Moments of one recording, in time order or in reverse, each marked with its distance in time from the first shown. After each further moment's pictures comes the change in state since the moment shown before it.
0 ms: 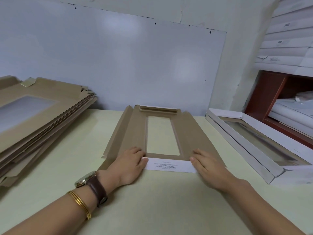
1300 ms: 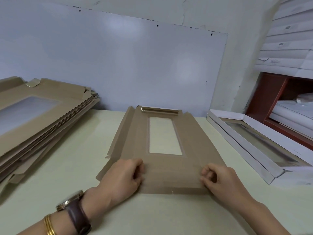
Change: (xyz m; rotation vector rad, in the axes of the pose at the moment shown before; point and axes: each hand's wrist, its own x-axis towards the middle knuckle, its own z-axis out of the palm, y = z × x) left_hand -0.055 0.017 -0.012 -0.112 0.170 -0.029; right_hand -0.053 -0.017 -0.008 0.105 0.186 0.120
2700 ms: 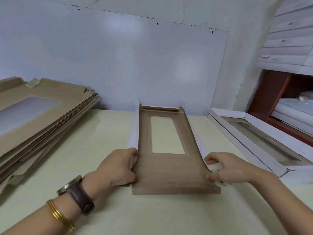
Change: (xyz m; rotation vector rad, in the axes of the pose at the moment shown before) left_hand 0.026 -0.012 -0.018 0.080 -0.161 -0.230; right_hand 0.051 0.011 -0.039 -0.219 -0.384 0.035
